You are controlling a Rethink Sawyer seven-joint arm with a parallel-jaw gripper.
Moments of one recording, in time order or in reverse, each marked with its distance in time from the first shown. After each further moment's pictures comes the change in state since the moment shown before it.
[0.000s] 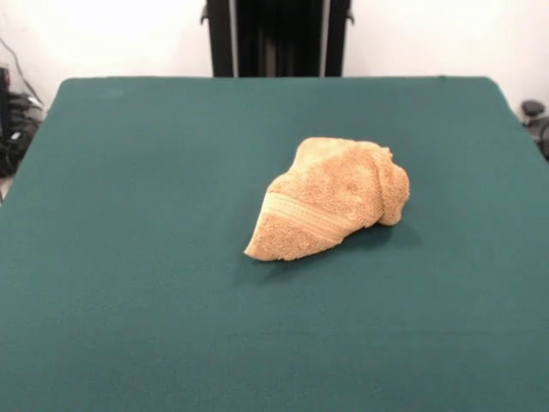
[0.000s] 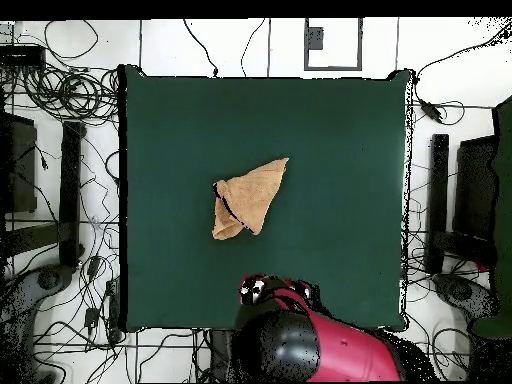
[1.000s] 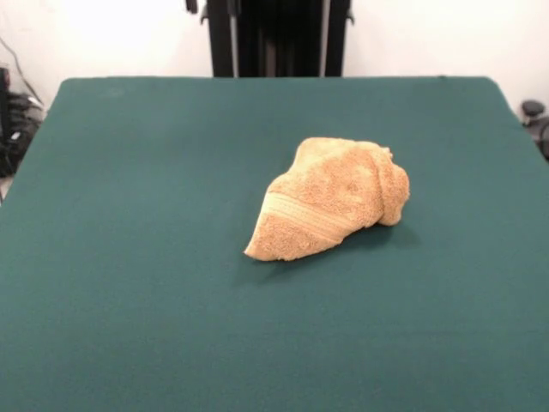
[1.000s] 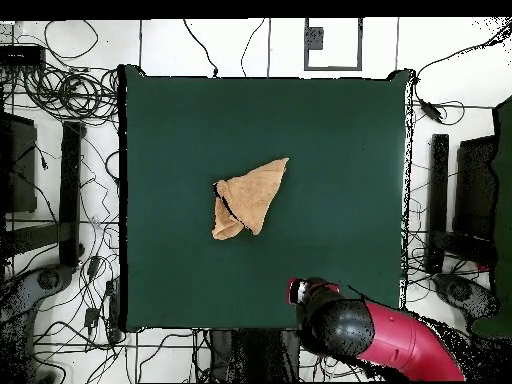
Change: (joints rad) arm -0.313 0.221 0.165 -0.002 -0.213 -0.100 0.000
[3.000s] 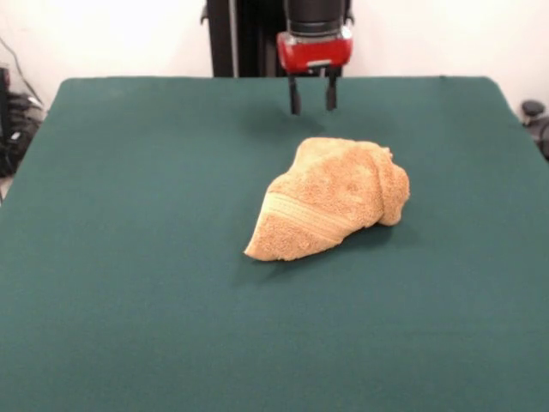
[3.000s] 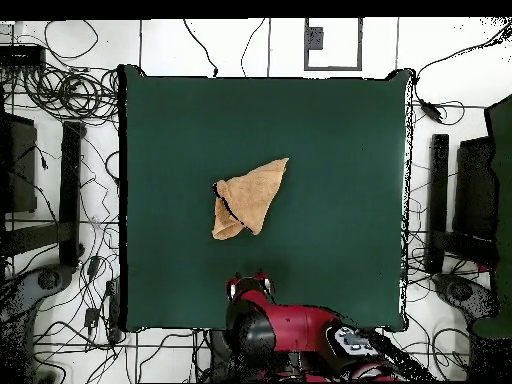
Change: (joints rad) arm 0.330 0.487 -0.134 0.008 -0.082 -0.754 0.014
